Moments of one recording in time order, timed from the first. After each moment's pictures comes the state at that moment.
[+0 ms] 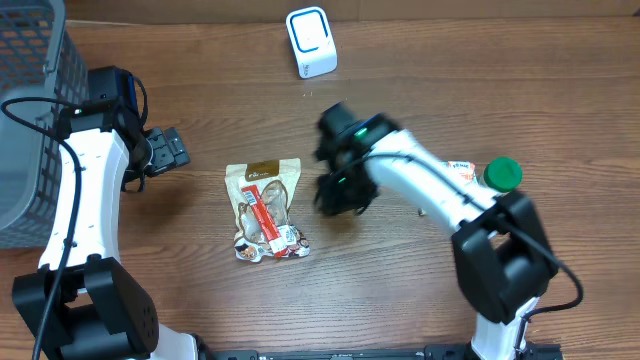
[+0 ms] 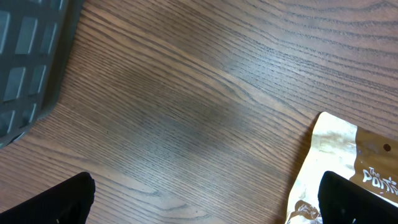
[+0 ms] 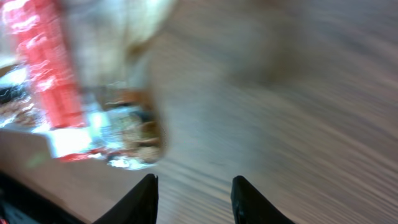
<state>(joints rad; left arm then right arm) 0.18 1.69 1.42 -1.09 -0.11 -0.28 0.66 1.97 1.50 -1.03 -0.30 0.23</state>
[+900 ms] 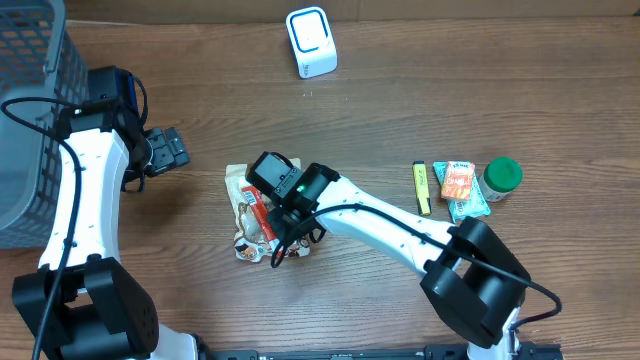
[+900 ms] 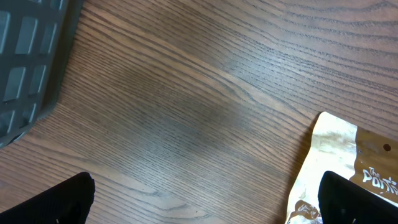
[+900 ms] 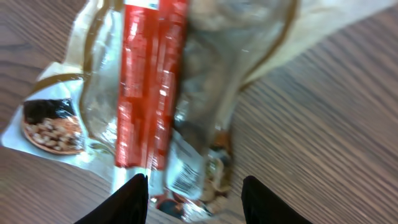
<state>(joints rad) 0.18 1.69 1.42 -1.09 -0.11 -0.28 0.92 1.99 1.50 -0.86 -0.08 0.30</state>
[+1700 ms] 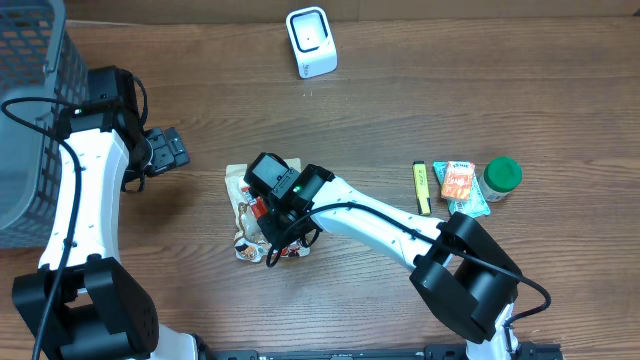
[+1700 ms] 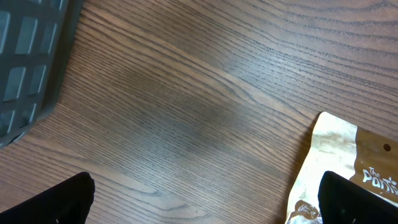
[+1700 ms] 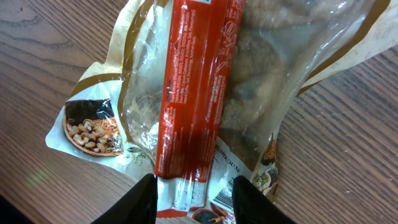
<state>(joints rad) 0.18 1.69 1.42 -1.09 -0.11 -0.28 0.92 2.02 1.50 -0.82 -0.20 0.32</state>
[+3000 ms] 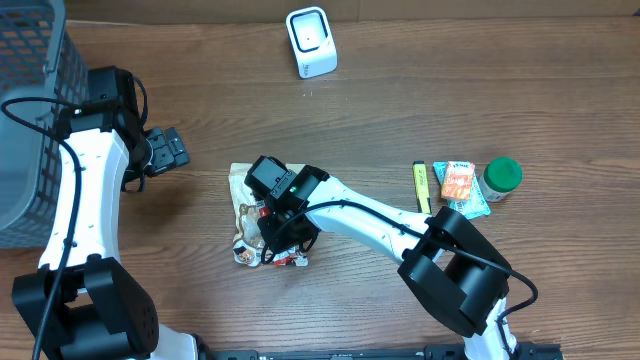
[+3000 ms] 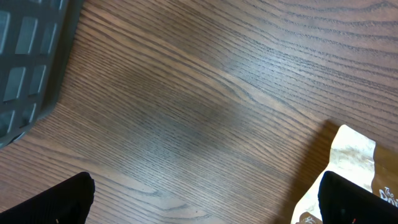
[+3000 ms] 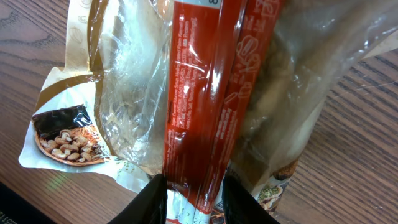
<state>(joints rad) 0.18 1.69 1.42 -1.09 -0.11 -0.28 0.92 2.07 1.50 -0.83 -0.27 0.44</state>
